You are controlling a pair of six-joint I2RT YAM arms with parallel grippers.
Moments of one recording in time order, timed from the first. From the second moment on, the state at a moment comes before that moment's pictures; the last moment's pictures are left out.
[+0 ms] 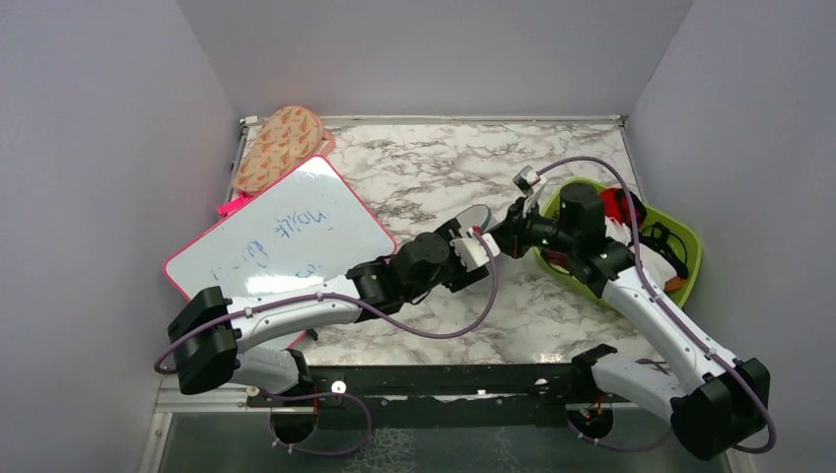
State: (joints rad) left arm -1.13 1.32 0.91 0.07 -0.25 0.29; right arm 0.39 1.02 0.80 -0.18 -0.59 0.11
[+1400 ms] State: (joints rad) left arm -1.05 1.34 0.95 0.00 -0.15 0.27; right arm 0.37 1.03 0.81 -0.24 -0.37 0.16
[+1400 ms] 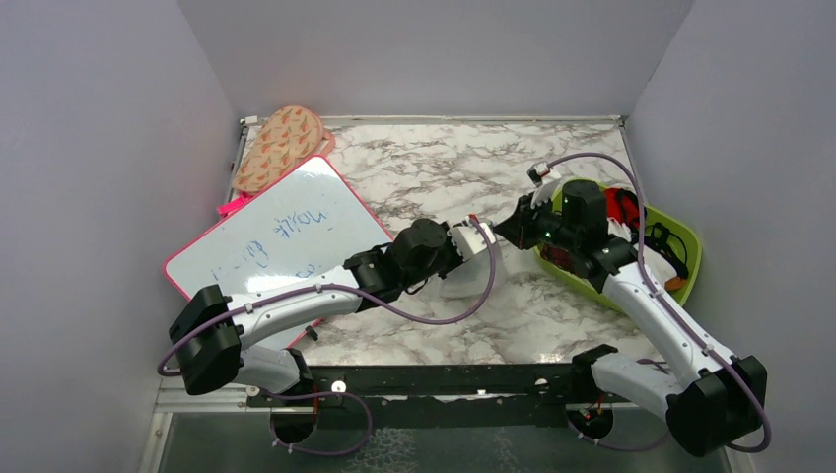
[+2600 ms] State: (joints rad) left arm -1.05 1.33 0.96 -0.03 -0.07 0.19; right arm 0.47 1.02 0.80 -0.23 -0.54 0.08
